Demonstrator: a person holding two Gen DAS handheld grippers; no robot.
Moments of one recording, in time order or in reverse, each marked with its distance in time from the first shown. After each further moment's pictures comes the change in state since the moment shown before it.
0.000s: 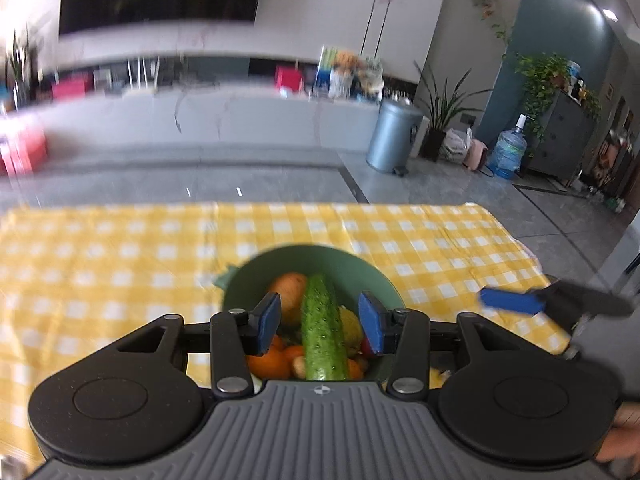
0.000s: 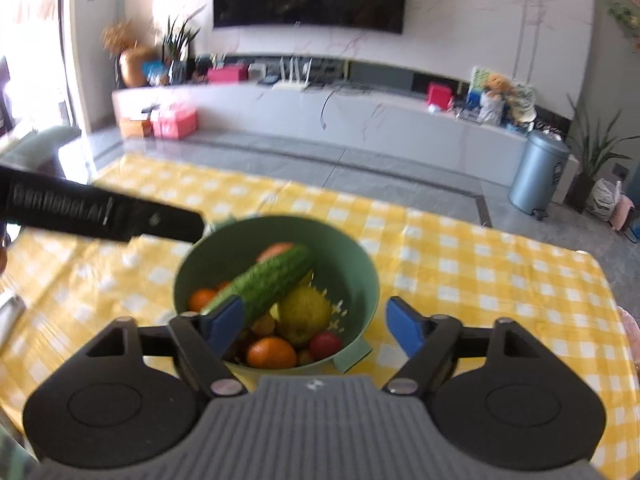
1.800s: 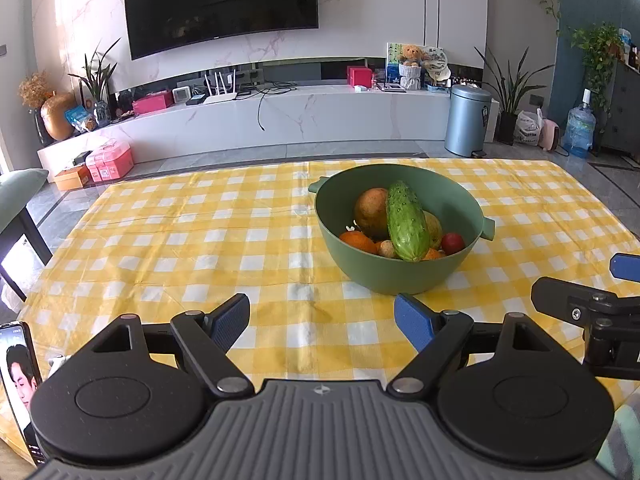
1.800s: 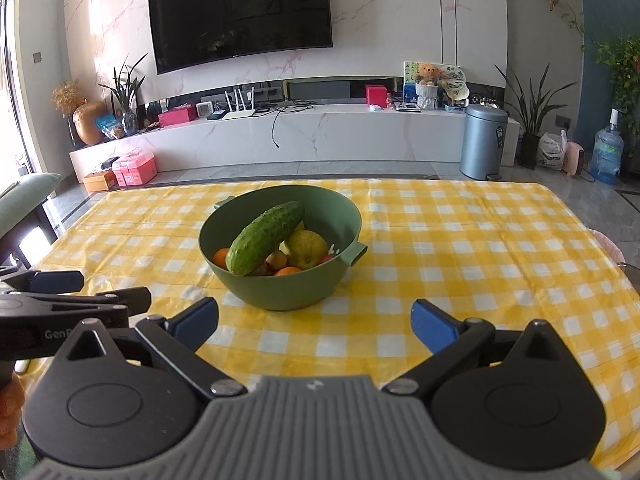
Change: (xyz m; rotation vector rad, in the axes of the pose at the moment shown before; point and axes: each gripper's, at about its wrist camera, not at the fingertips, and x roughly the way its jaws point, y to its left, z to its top) left arm -0.036 -0.009 -0.112 0.028 -0.004 0.280; right arm -0.074 0.041 -0.088 0.205 -0.064 -0.100
